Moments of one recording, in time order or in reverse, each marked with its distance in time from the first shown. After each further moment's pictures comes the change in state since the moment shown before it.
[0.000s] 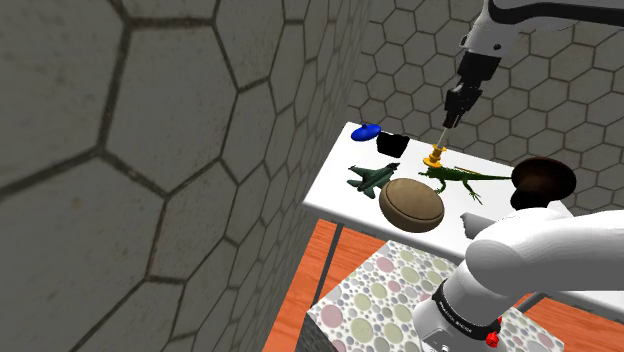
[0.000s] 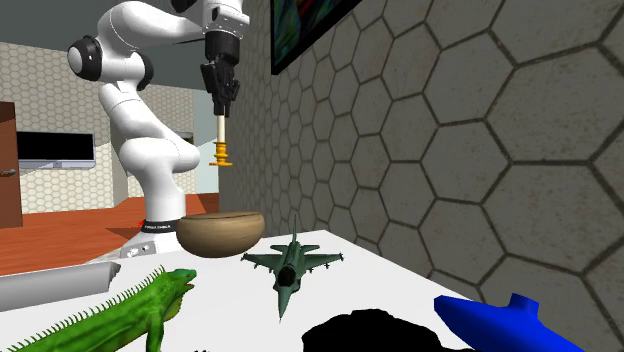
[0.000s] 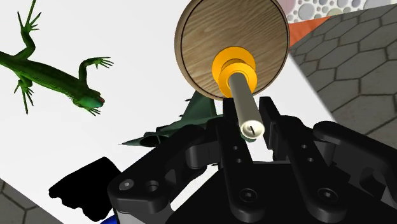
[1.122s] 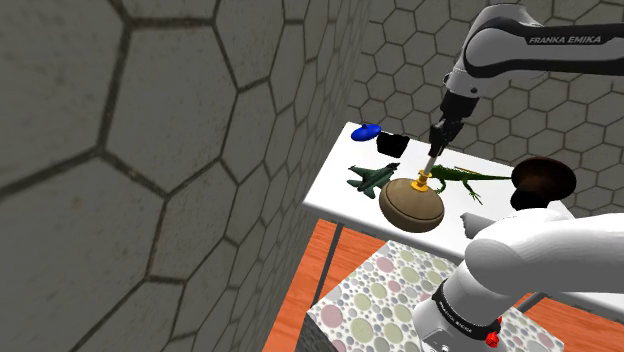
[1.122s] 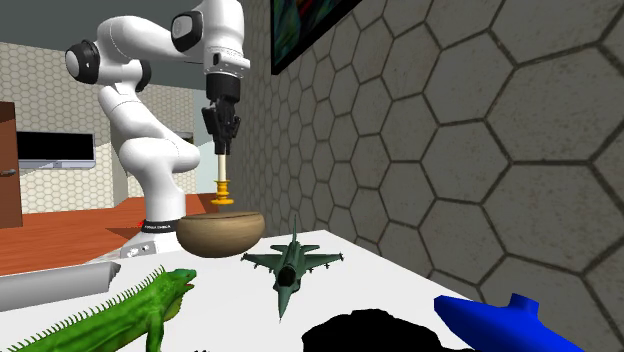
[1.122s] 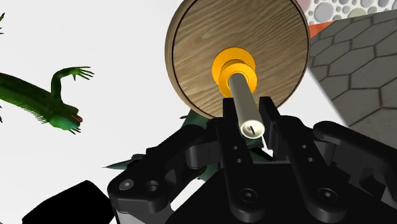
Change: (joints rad) arm -0.016 -0.032 -0.034 -0.247 -0.034 0.215 0.012
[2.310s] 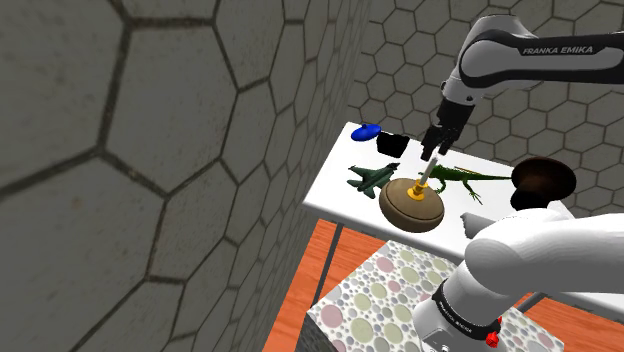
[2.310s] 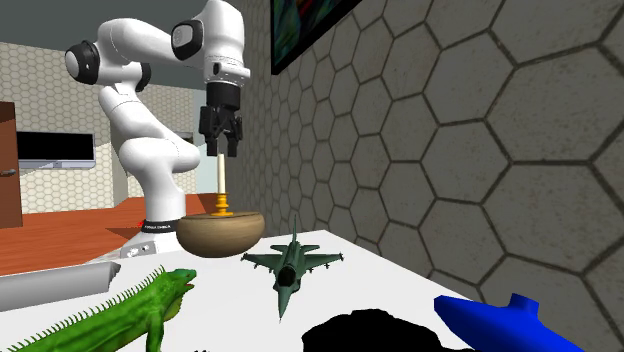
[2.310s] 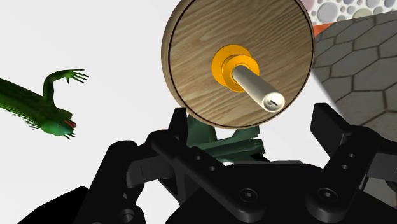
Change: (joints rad) arm -0.003 -0.002 -0.007 -0.048 -0.007 0.046 0.004
